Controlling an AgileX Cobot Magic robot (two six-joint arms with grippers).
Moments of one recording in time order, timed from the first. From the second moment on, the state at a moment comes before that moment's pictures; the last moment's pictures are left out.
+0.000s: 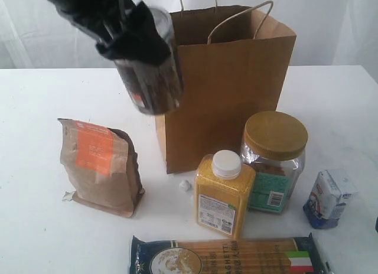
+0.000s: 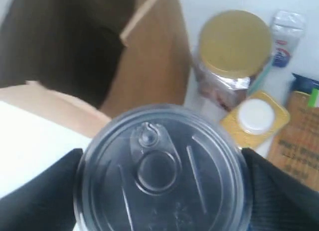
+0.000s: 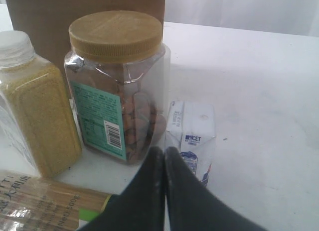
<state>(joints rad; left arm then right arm) -0.74 1.40 -1.63 -0.09 1.07 0.45 0.32 0.01 0.00 -0.10 0.36 0.05</state>
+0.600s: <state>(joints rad) -0.74 1.61 -2.04 -0.05 1.13 0.43 0.32 0.01 0.00 -0.10 0.36 0.05</state>
